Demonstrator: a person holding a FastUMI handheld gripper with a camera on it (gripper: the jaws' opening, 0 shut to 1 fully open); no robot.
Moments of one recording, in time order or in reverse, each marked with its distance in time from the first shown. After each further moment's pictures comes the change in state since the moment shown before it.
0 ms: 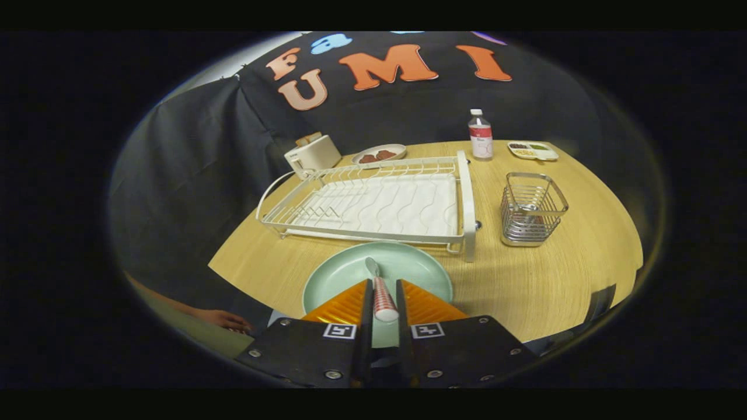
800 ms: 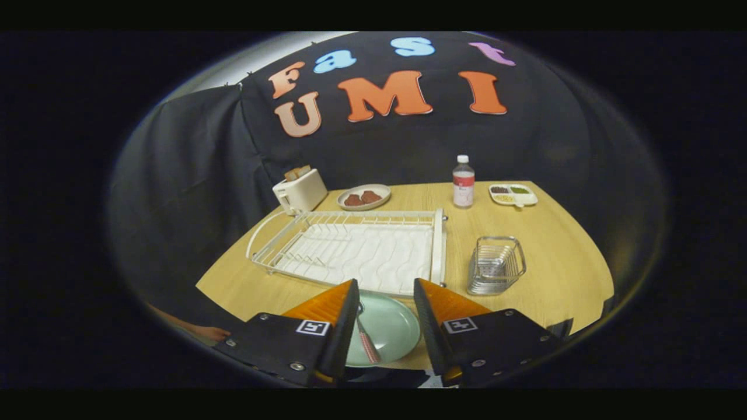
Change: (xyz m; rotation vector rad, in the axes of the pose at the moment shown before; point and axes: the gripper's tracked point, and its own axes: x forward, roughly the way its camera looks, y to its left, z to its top) arm -0.044 -0.016 0.122 -0.061 -0.253 -0.101
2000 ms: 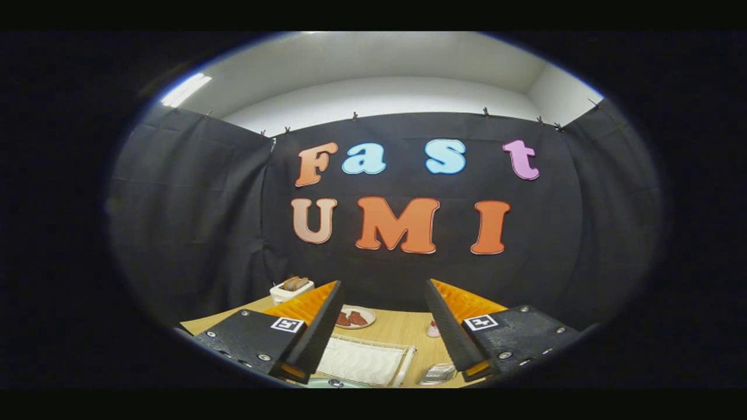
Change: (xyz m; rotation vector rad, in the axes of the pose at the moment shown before) arm -0.095 0.040 0.278 -0.192 -0.586 -0.068
